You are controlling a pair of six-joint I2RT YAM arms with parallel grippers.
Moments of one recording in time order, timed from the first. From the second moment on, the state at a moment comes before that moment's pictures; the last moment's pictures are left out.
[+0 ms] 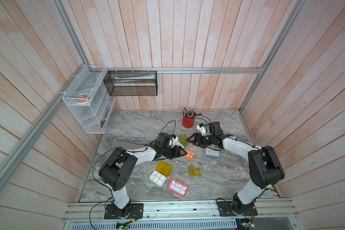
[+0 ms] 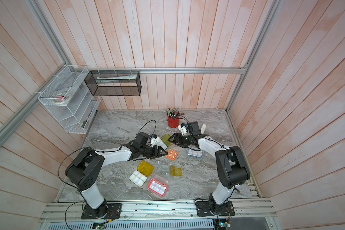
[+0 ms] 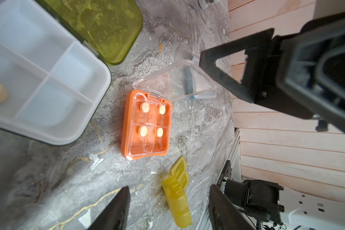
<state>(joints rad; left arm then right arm) -0.60 1.77 0.94 0.06 0.66 -0.69 0.35 1.69 1.02 -0.17 -0.71 0.61</state>
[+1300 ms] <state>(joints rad) -0.65 1.88 0.90 0.20 0.68 -0.79 0.37 1.69 1.02 -0.16 -0.70 0.62</state>
